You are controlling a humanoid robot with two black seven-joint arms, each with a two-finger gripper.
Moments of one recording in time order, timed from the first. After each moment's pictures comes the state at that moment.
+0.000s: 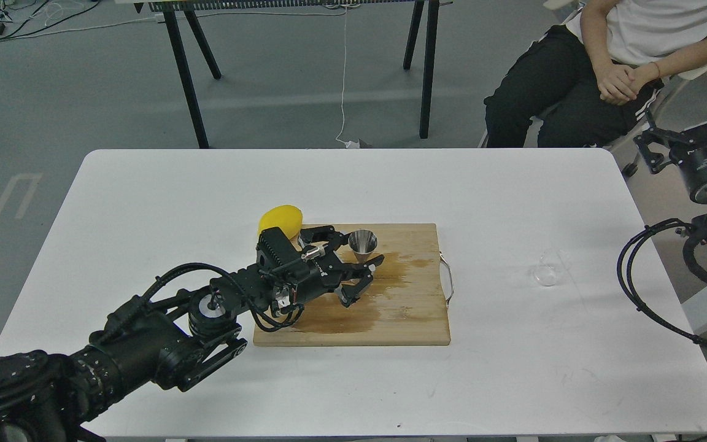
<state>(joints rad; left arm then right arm) -0.73 -0.02 -0.22 -0.62 2.18 0.41 -0.29 0.45 -0.48 1.33 0.67 0.17 0.49 0.08</state>
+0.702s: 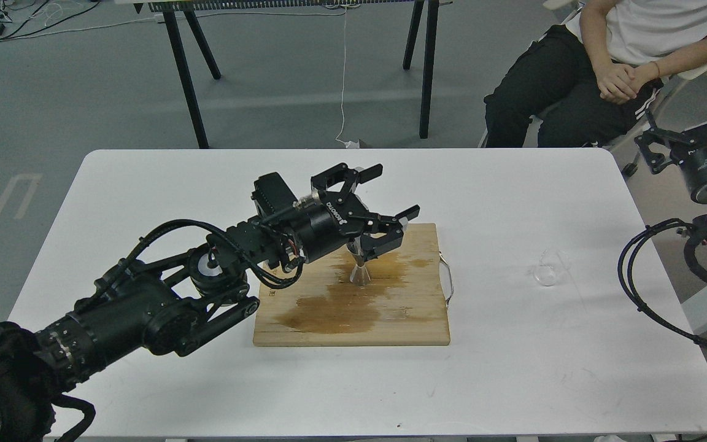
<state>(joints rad) -0.84 0.09 -0.37 -0.97 1.99 0.32 -0.29 0.45 -0.48 1.33 0.67 0.17 0.49 0.07</state>
